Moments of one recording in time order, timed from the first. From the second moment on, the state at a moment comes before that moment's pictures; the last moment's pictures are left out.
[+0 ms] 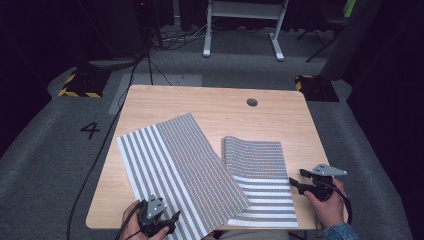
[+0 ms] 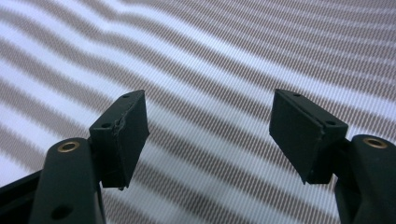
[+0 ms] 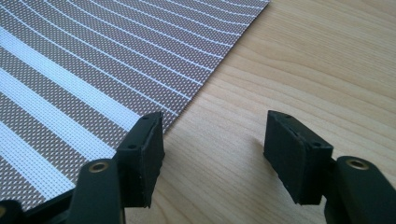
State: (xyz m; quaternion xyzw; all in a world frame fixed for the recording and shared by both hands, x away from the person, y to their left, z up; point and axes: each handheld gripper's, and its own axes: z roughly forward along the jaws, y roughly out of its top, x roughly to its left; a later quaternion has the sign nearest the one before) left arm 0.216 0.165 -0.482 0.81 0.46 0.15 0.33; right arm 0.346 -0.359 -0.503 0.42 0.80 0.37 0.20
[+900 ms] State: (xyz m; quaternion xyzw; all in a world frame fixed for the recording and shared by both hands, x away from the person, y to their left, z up) left arm 0.223 0.160 -0.485 0.82 0.50 0.14 0.25; right arm 0.346 -0.357 -0.503 0.42 0.80 0.37 0.20
